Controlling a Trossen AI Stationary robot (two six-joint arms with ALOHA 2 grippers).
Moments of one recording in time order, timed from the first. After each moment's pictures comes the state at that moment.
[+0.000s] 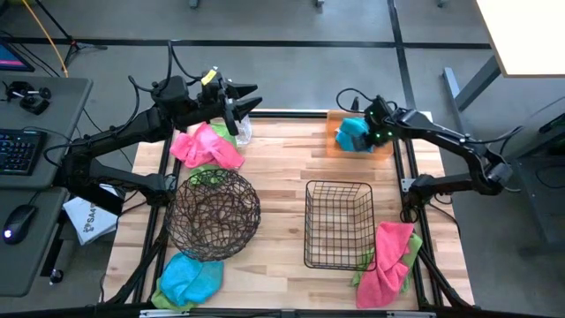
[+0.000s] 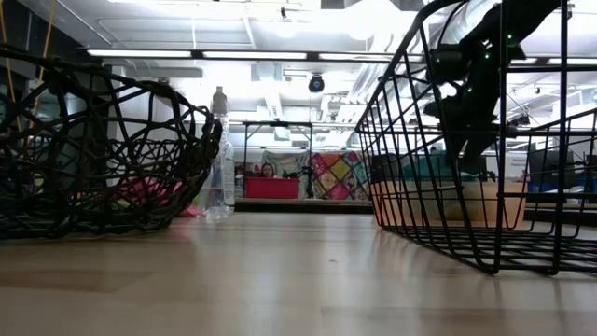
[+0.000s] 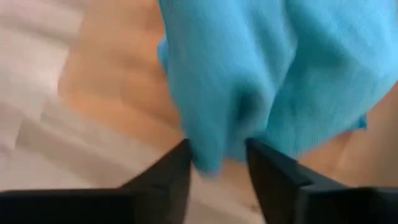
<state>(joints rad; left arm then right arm) 0.36 1.16 1.24 0.00 0.01 -0.17 -0.82 1.22 0.85 -0.83 -0.03 0.39</state>
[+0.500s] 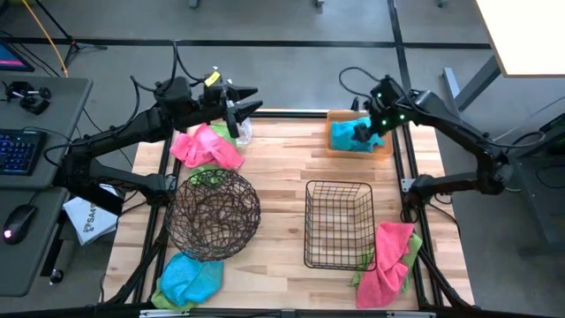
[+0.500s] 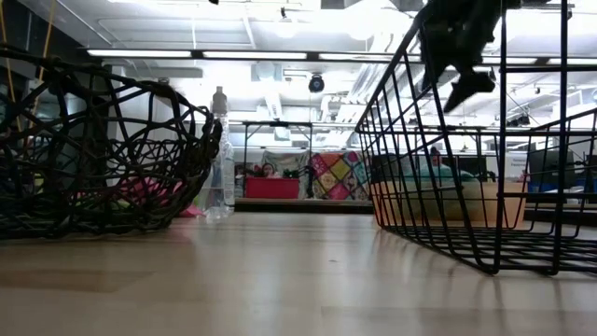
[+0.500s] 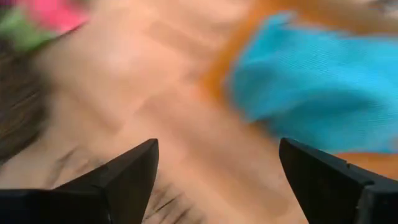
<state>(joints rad) 0.36 1.16 1.24 -0.06 0.01 -0.13 -0.75 1.22 1.23 -1.12 -0.28 0.32</state>
